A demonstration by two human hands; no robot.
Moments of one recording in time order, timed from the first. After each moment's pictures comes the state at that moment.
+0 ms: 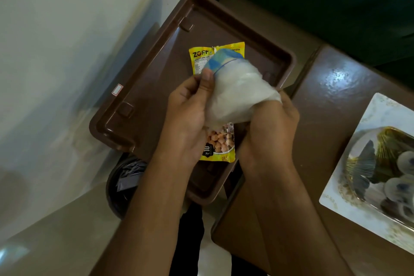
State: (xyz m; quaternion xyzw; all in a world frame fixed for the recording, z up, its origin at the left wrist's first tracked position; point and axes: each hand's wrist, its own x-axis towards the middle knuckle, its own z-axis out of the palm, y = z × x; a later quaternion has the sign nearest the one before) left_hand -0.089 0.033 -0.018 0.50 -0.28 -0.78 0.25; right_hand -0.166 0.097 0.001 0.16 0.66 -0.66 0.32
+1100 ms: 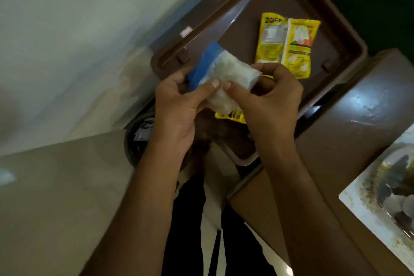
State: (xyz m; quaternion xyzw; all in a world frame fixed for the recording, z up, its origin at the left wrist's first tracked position) left_hand 0.054 0.051 -0.033 0.56 -0.26 -0.70 0.35; right_hand -0.079 0.098 -0.006 -0.24 0.78 -0.45 0.36
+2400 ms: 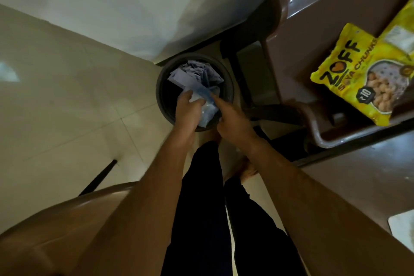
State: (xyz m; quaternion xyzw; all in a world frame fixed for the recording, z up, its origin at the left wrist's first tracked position) left_hand 0.215 0.152 -0.201 0.79 -0.13 -0.57 0.15; right_hand 0.083 0.162 -0.191 -0.57 0.59 0.03 0.57
